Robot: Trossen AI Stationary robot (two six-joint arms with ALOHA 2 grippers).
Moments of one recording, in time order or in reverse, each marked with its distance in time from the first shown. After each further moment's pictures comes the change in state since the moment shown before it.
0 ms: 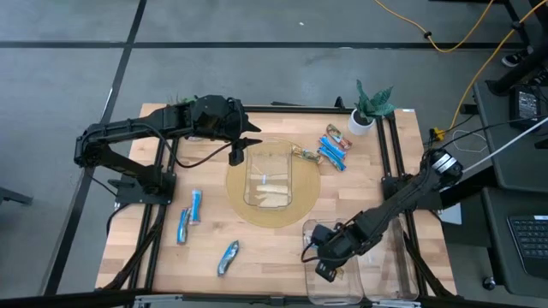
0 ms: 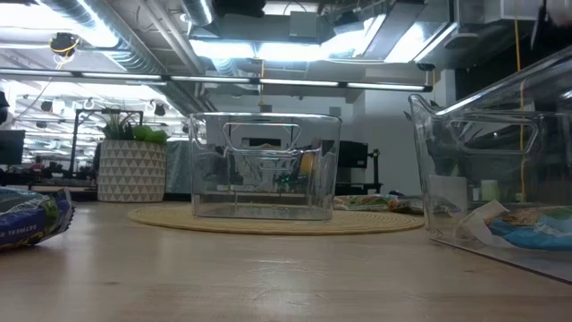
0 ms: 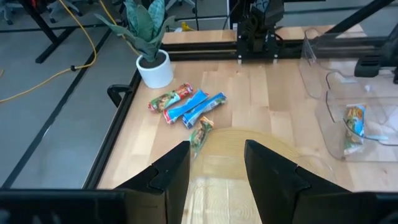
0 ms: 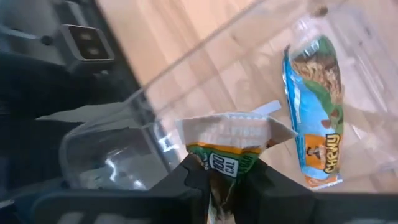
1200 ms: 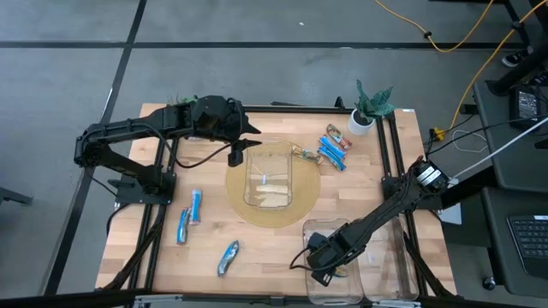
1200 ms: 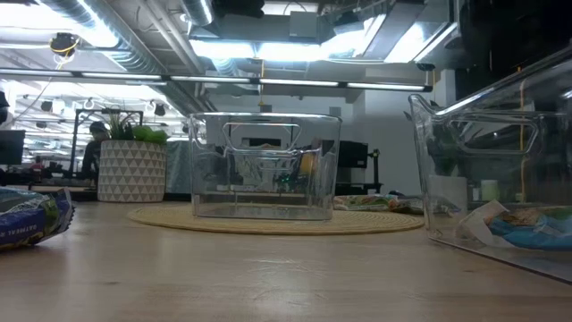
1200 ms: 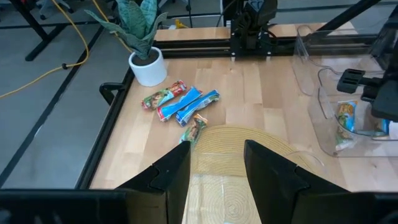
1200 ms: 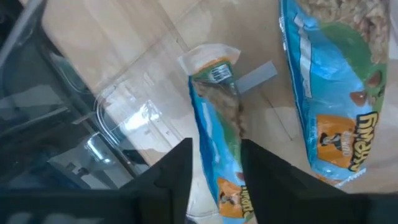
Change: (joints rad) left arm 0.000 0.000 0.000 -0.011 0.024 -0.002; right arm -0.001 0.173 0.000 0.000 -0.134 0.054
